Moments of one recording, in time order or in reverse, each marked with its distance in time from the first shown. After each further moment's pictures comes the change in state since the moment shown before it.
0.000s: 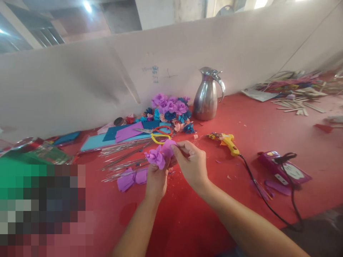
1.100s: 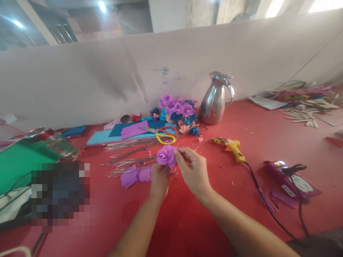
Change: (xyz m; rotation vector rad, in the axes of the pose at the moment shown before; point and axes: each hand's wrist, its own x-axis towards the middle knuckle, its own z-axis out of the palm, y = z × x) left_hand -0.001 0.001 -0.005 0.106 0.005 0.050; right_hand -0.010 0.003 0.006 -0.022 -0.121 0.009
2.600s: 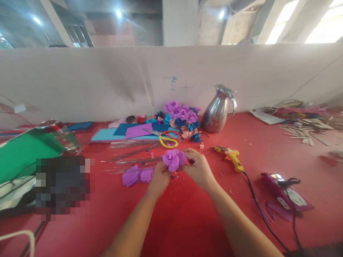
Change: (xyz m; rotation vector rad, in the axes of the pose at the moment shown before) left_hand 0.009 0.000 -0.021 0.301 -0.216 0.043; right_hand 0.024 0.008 -0.020 -0.150 -0.254 -0.106
